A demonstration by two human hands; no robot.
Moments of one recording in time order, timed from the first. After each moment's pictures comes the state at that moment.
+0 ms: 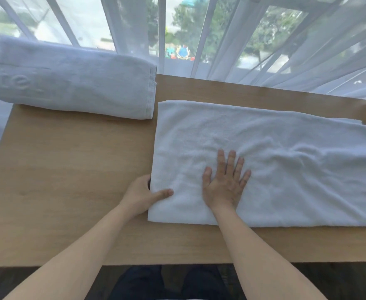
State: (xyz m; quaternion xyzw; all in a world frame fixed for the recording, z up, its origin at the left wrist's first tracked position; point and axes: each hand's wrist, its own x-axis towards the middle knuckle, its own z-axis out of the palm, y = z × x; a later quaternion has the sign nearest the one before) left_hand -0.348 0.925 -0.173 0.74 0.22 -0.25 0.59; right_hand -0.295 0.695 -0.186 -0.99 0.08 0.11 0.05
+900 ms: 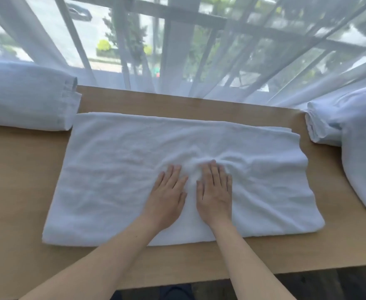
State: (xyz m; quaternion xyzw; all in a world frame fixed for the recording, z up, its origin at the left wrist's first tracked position) left_hand -0.285 0.658 -0.176 0.96 -0.11 -0.05 0.26; right_hand -0.261 0.496 -0.164 -0.99 -0.04 0.07 0.13
